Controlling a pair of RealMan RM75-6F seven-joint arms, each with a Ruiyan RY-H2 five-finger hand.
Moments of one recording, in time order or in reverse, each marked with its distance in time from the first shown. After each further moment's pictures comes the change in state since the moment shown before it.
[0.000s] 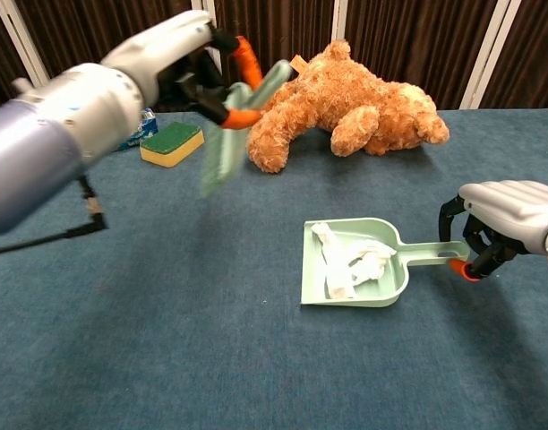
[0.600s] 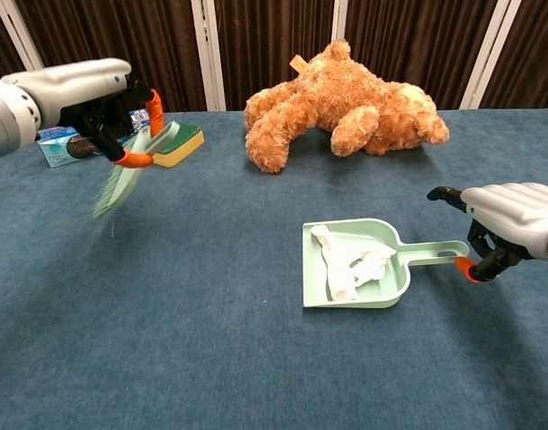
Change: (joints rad) left arm 0.034 0.267 0.113 -0.060 -0.161 -0.109 0.205; right arm -0.002 0.002 -0.009 -0.048 0.021 0.047 -0.070
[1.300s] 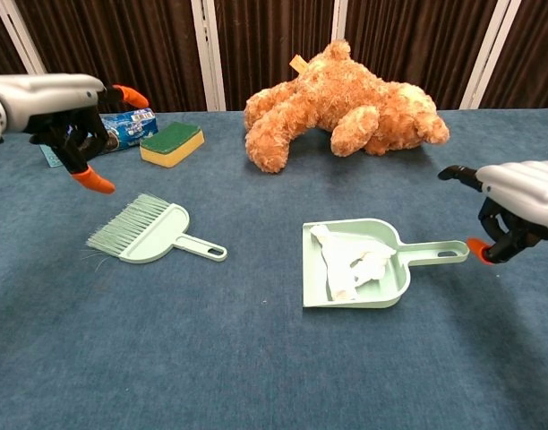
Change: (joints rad) left arm -0.040 0.111 0.055 -0.106 -0.187 0.040 0.079; right arm -0.015 0.071 0.002 -0.072 -0.042 0.032 0.017
